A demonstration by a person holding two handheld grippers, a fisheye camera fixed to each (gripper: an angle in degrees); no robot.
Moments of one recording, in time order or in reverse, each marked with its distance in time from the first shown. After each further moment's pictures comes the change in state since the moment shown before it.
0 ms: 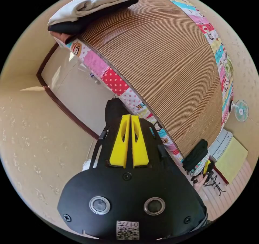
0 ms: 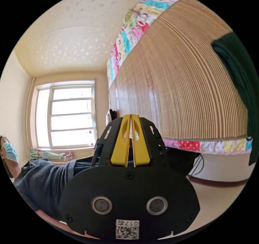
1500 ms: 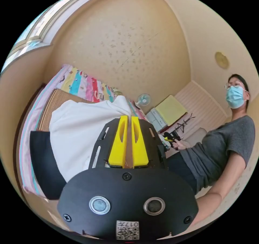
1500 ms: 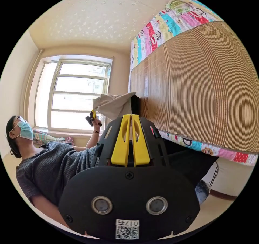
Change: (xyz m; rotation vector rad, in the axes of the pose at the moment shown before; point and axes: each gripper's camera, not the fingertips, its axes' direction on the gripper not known) left arm -0.320 0.005 -0.398 0.618 0.844 1.124; right arm -0.107 0.114 0.338 -0.114 -0.080 -0.192
